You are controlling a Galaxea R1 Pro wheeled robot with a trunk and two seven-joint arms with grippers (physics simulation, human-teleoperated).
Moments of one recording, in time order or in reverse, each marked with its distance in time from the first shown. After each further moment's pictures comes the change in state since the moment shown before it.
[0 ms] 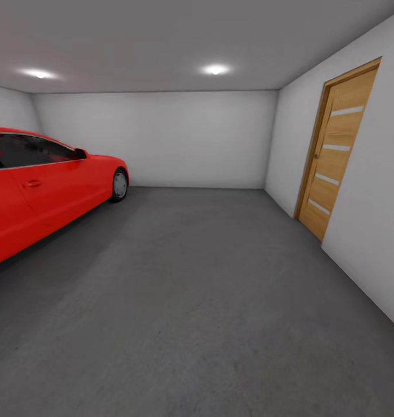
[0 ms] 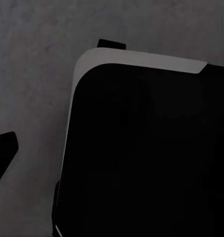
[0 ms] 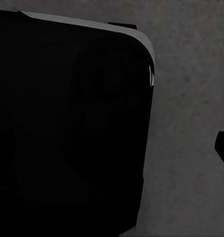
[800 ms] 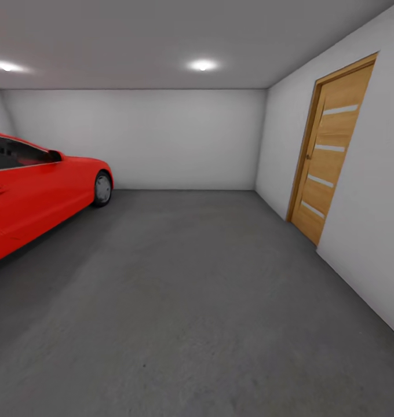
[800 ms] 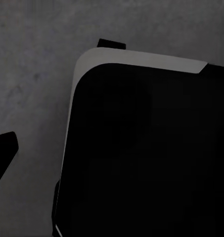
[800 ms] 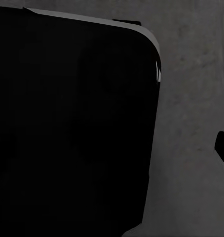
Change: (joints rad) left arm 0.000 0.000 0.000 0.000 0.000 0.000 0.000; right arm 0.000 0.008 -0.005 0.010 0.000 -0.004 0.000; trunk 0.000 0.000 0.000
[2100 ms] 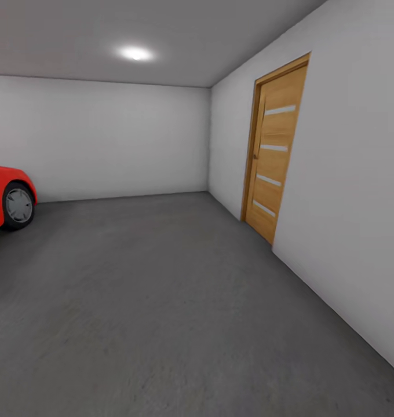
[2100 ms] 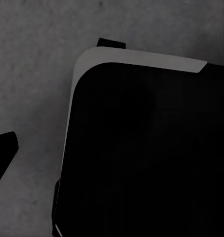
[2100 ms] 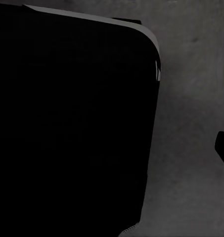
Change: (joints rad) left arm 0.000 0.000 0.000 0.000 0.000 0.003 -0.001; right arm 0.000 -0.001 0.006 0.000 0.004 0.004 0.000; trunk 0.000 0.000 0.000
